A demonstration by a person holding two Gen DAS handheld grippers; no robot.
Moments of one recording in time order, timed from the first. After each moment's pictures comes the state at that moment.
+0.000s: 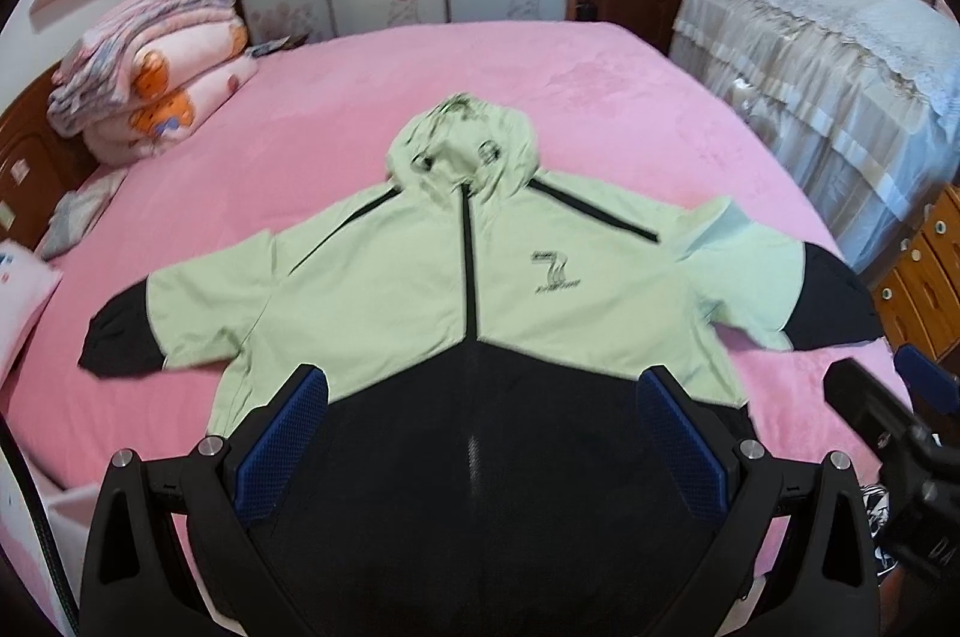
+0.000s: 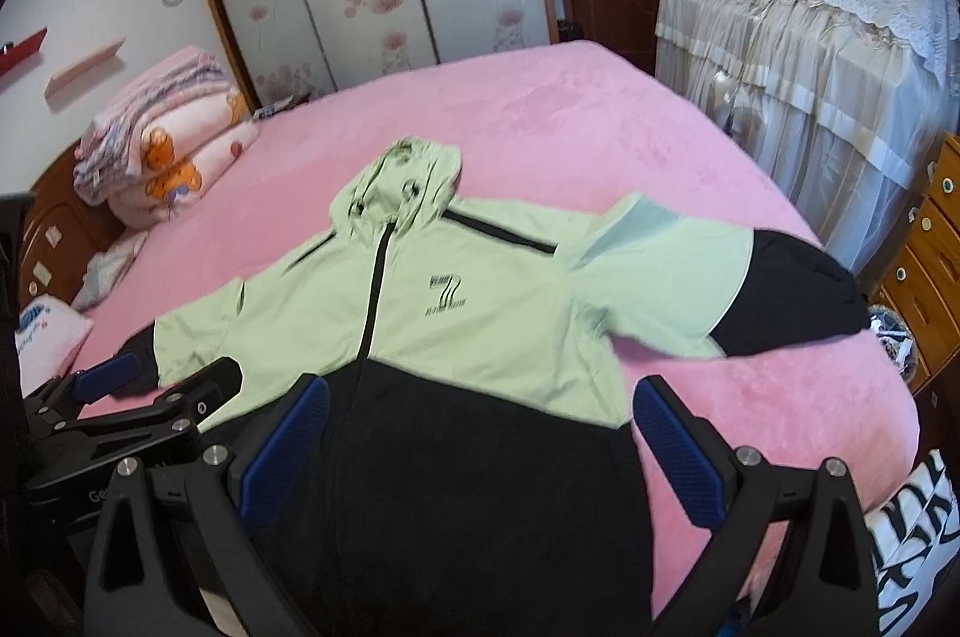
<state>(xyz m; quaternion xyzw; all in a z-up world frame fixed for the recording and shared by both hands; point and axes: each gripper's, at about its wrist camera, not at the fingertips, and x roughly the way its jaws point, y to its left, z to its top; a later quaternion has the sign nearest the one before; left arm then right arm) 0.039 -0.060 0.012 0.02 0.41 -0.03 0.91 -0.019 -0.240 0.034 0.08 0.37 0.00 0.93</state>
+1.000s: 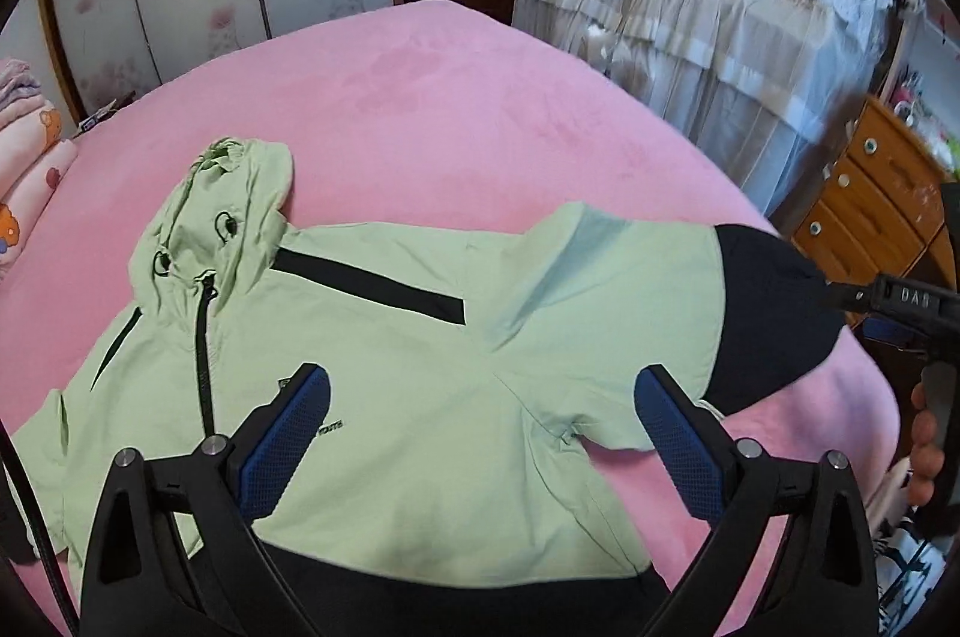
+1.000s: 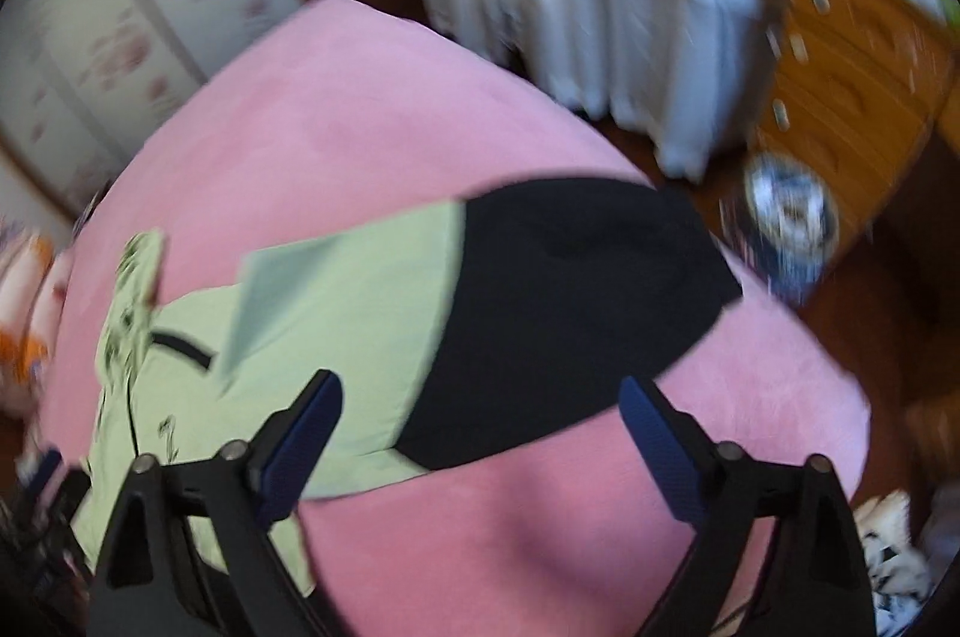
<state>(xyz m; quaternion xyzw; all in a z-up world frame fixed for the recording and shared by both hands) 0.196 -0.254 -0.072 0.09 0.42 -0.19 0.88 0.086 -0.563 -0.081 0.28 0.46 -0.21 0.81</state>
